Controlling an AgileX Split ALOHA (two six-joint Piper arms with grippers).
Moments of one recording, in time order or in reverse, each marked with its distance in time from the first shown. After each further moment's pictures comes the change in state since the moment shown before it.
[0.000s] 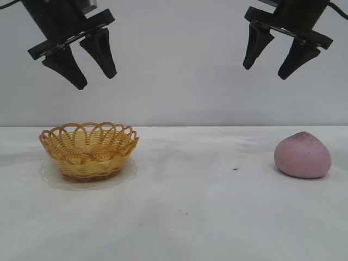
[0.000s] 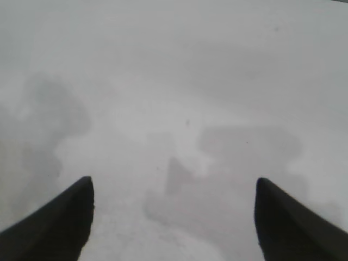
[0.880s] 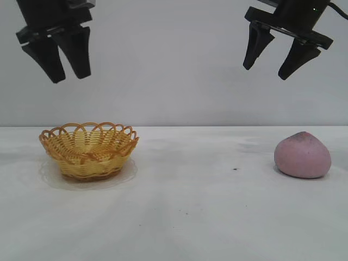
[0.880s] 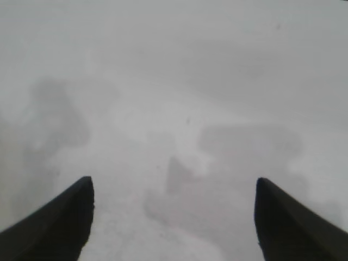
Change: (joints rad) left arm 0.000 0.000 -0.134 0.314 0.300 0.064; right arm 0.000 0.000 0.000 0.000 0.013 0.000
